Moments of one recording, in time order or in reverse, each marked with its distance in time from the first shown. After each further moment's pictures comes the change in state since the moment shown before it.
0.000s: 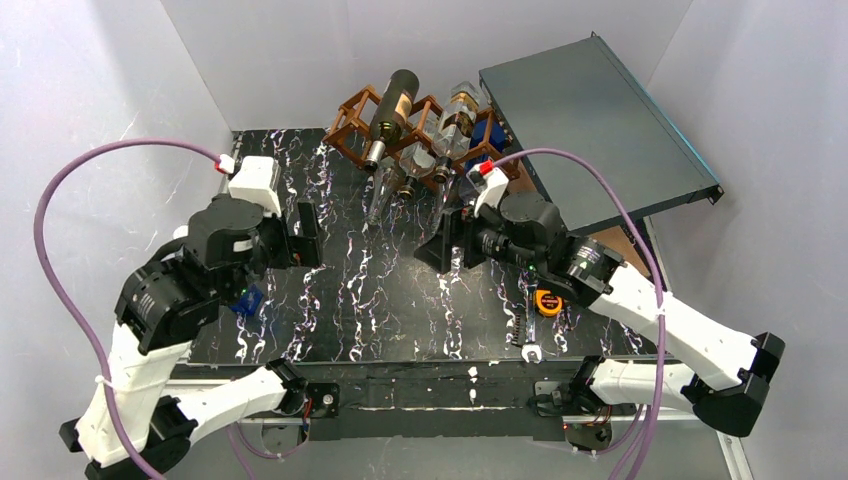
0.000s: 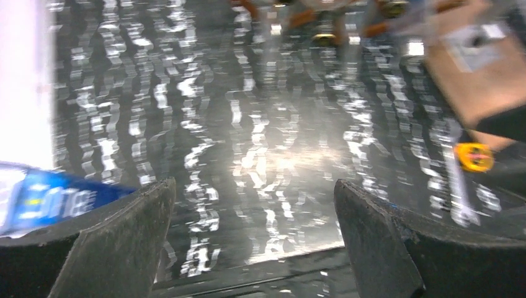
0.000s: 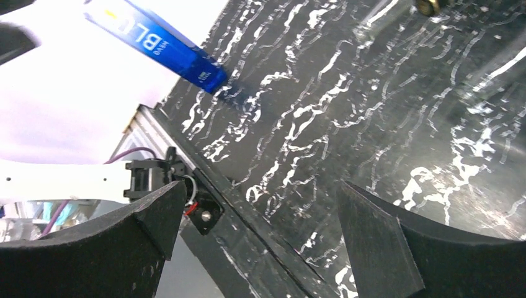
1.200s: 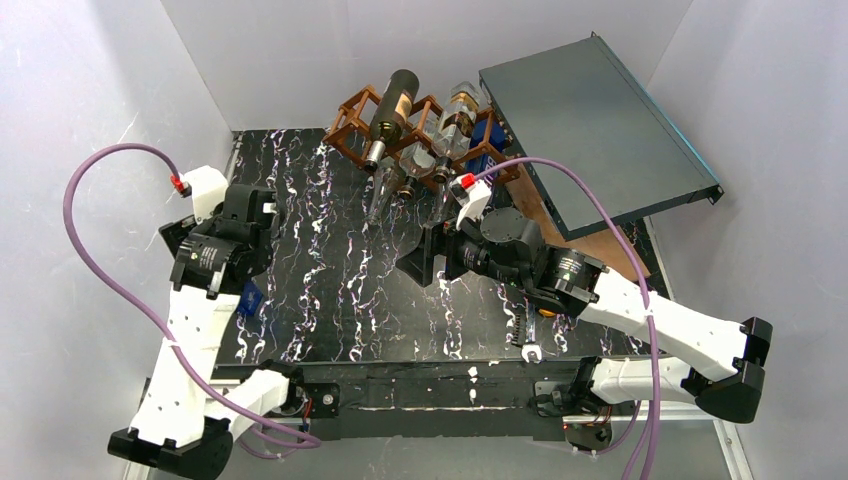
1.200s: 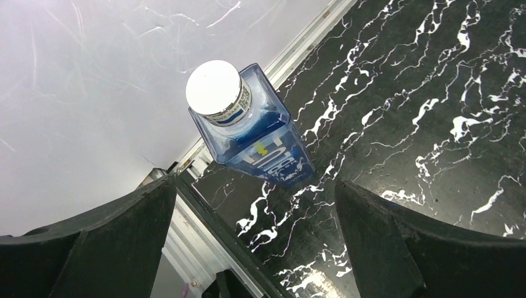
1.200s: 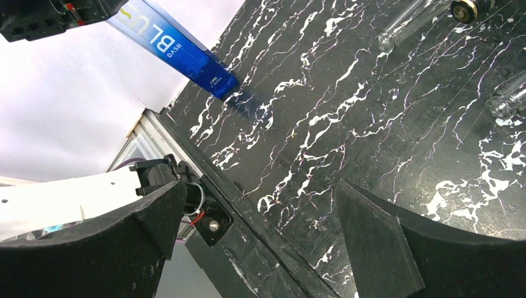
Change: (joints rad) left arm 0.473 0.074 -0.238 -0.086 -0.556 -0.161; right arm 0.174 0.035 -0.017 0.100 0.158 0.031
